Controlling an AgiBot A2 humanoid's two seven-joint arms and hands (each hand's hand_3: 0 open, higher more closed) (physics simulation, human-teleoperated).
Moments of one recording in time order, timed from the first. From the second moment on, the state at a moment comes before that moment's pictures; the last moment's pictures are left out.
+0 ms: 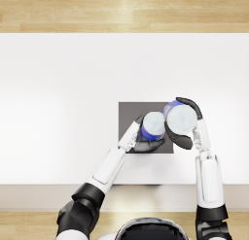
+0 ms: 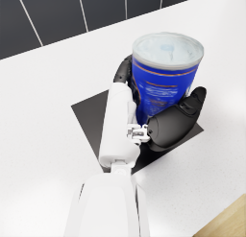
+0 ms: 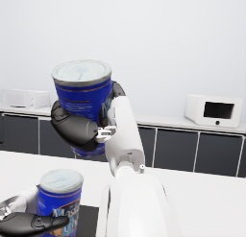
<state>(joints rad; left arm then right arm) 0.70 1.55 0.77 -0.78 1.14 -0.06 -0.34 0.48 -1.45 0.11 1.64 1.47 0.12 0.01</state>
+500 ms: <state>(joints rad) 0.38 1.34 0.52 -1.49 1.13 0.00 -0.07 0.59 -1.51 0.25 1.57 1.47 0.04 -0.10</state>
